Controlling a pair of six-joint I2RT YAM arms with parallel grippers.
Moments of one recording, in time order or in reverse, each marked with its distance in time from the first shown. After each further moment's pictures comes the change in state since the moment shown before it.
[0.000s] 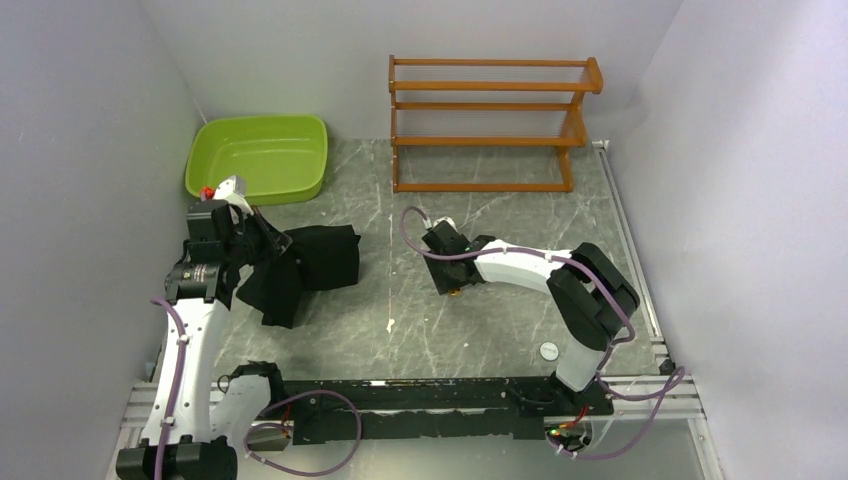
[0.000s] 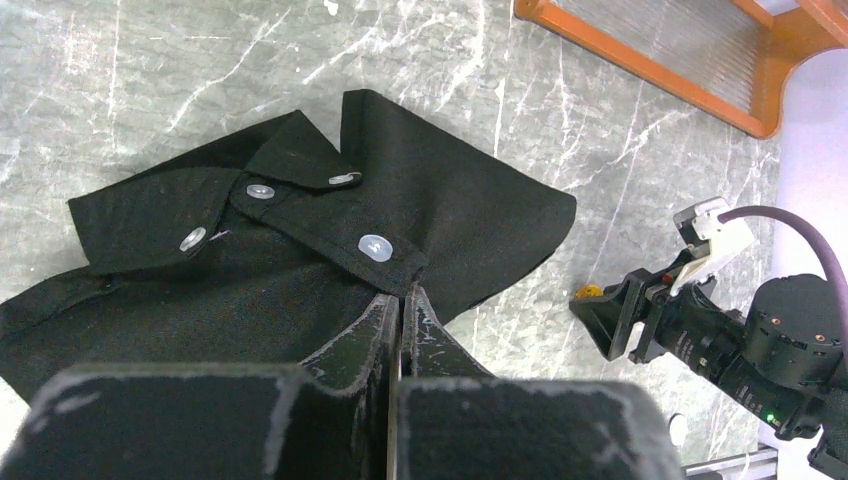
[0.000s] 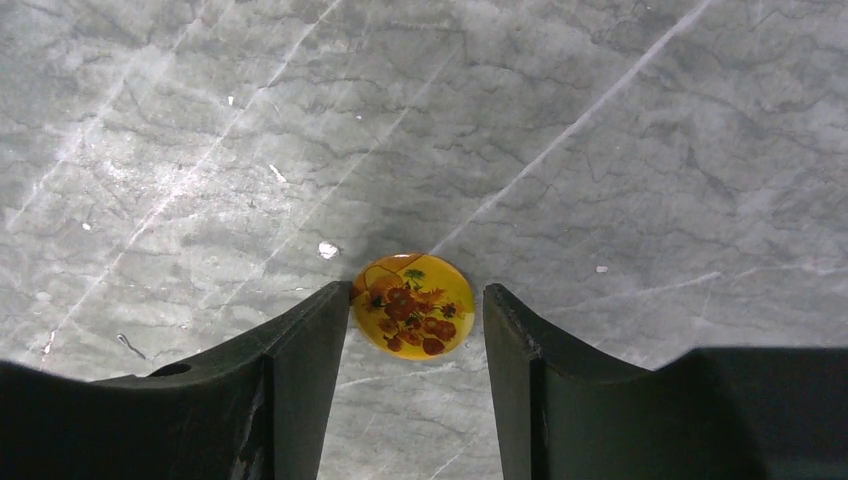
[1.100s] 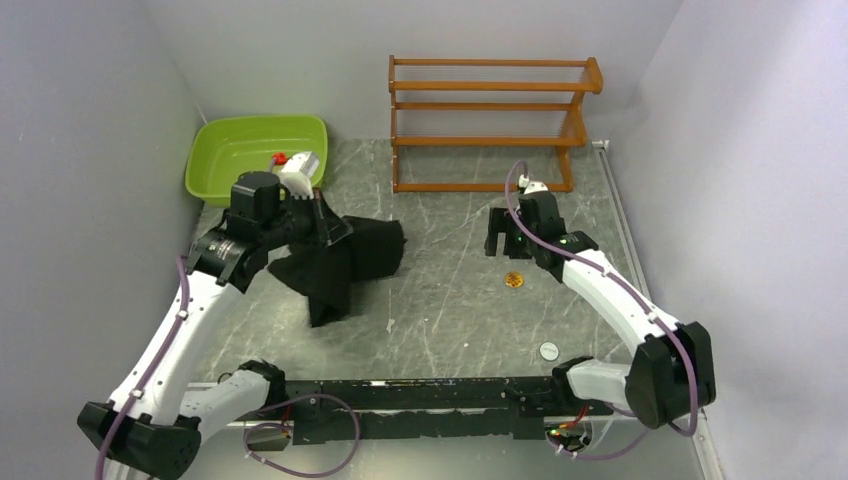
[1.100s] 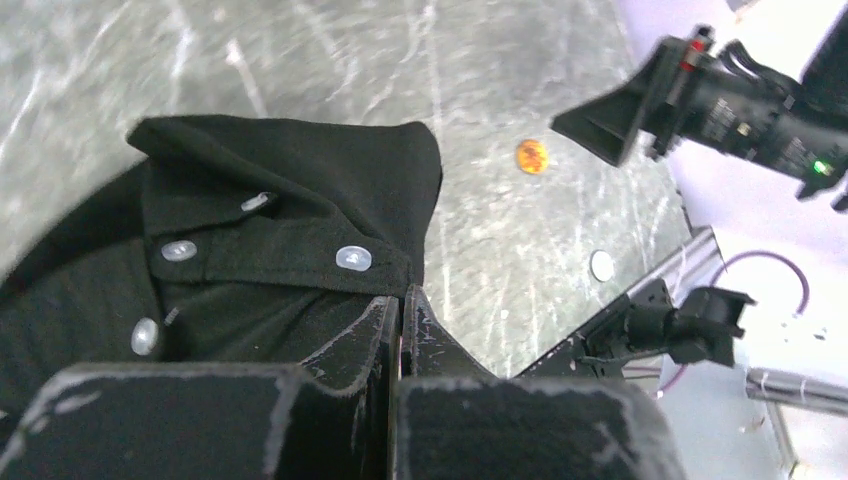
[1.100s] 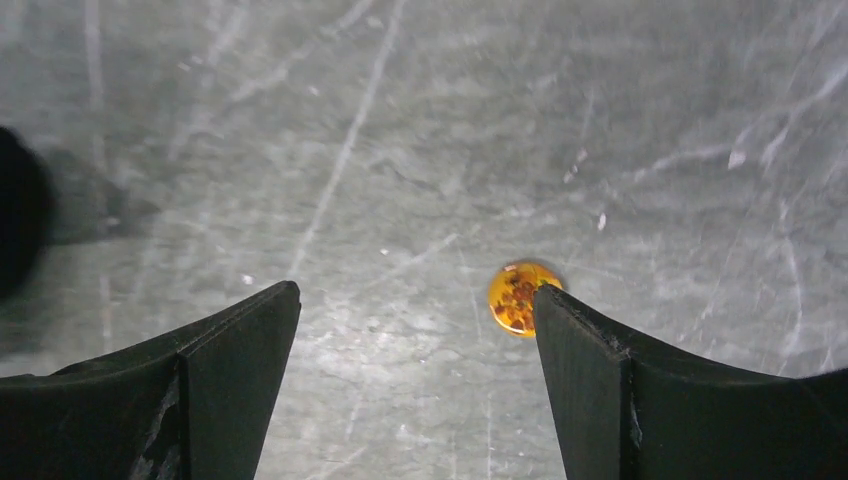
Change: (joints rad) left arm -0.365 0.128 0.172 0.024 0.108 0.035; right arm -0.427 -0.478 -0.157 -0.020 -0.161 0.032
